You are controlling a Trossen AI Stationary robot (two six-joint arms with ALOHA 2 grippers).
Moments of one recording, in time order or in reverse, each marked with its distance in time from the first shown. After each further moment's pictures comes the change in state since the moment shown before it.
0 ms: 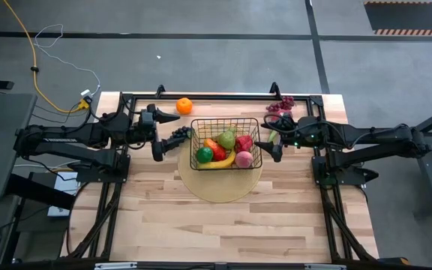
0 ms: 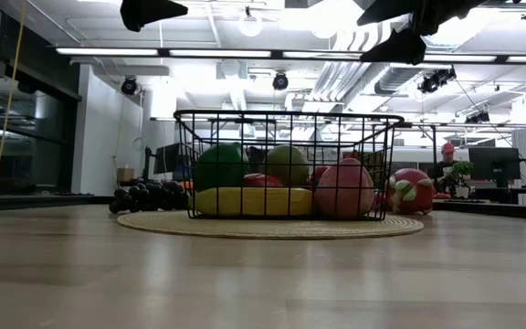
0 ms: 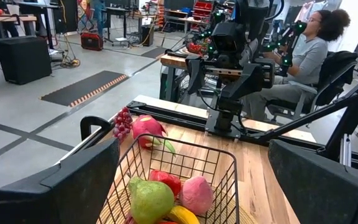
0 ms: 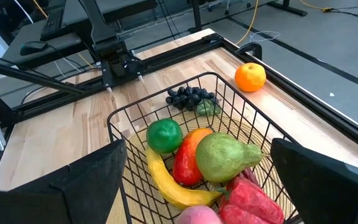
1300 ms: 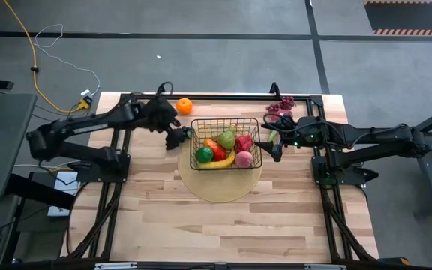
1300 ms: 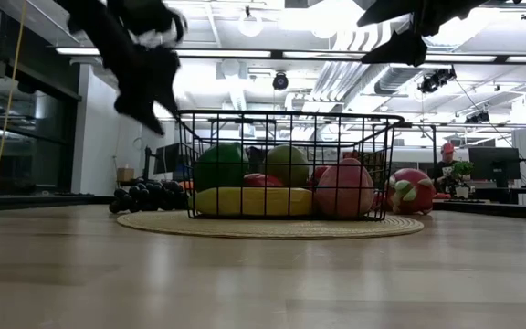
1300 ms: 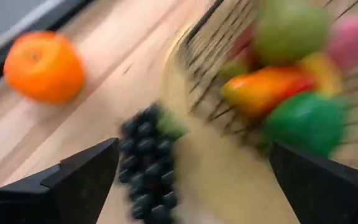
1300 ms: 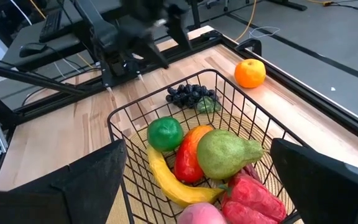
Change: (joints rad) left arm 0.426 0.361 0.093 -0.525 0.207 -0.081; right arm 0.000 0.000 0.000 -0.009 0.000 0.026
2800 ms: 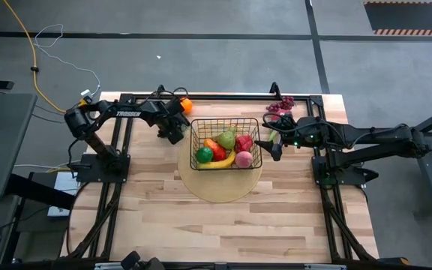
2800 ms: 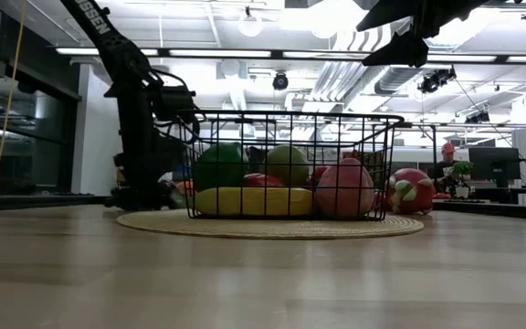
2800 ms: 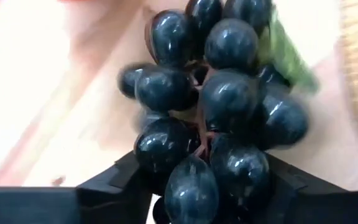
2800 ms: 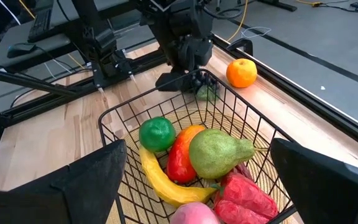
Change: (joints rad) left arm 0.192 0.487 -0.003 0.048 -0.136 0.232; right arm 0.000 0.000 0.000 -0.010 0.033 0.003
